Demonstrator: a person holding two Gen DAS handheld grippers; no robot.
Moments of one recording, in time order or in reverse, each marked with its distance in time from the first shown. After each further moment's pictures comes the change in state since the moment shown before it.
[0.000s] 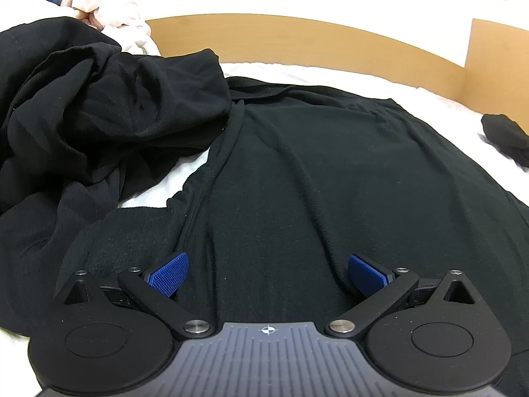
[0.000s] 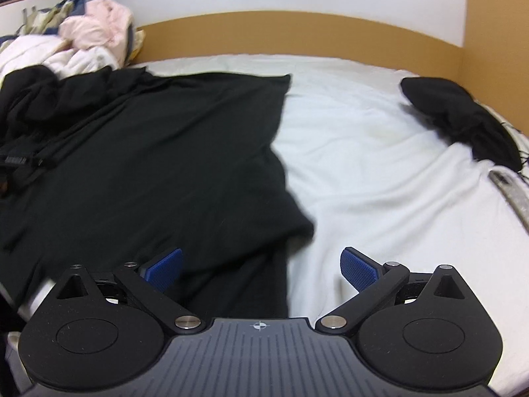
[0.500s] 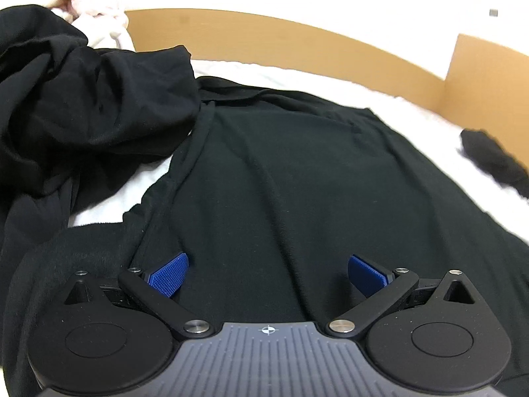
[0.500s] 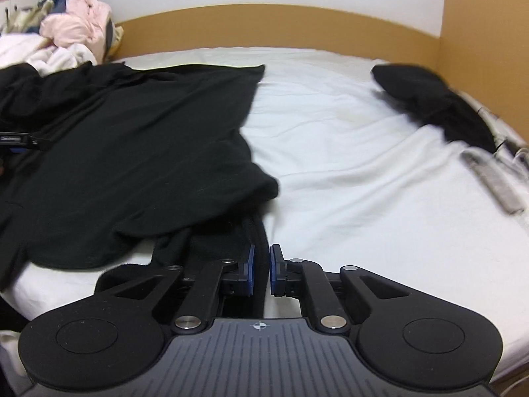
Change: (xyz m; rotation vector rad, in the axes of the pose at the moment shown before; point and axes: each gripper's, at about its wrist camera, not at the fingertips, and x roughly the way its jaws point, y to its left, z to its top) left arm 0.016 0.001 0.013 -0.072 -0.006 -0.143; right arm -0.012 -0.004 -0.007 -0.025 -0.026 -0.145
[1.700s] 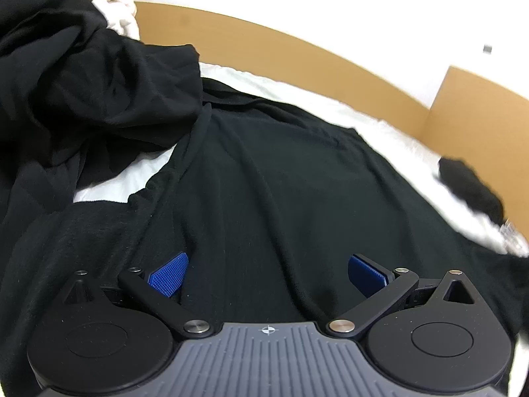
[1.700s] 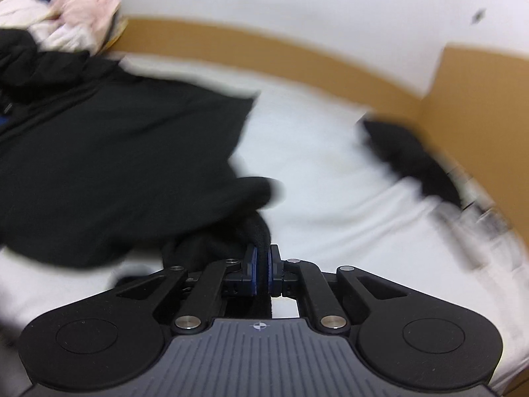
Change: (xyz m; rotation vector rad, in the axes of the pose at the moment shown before) left arm -0.016 0.012 -0.008 -0.055 -0.025 -0.071; right arm -0.006 0.020 0.014 -0.081 -0.192 -0.166
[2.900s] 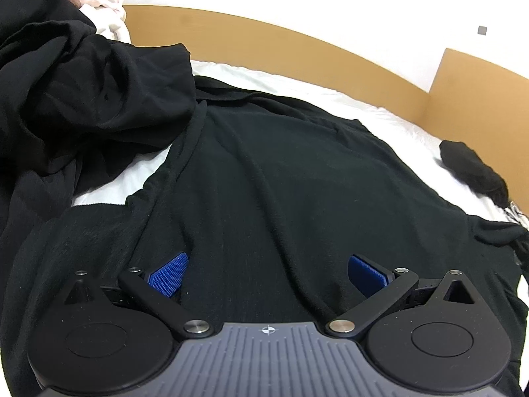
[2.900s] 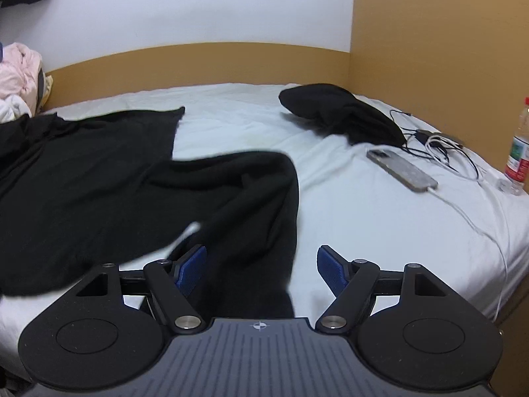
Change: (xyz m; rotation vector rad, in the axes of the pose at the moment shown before) left arm 0.000 -0.002 -0.001 0.033 0.016 -0.004; right arm 0.000 -0.042 -0.029 0.315 0.133 -0.057
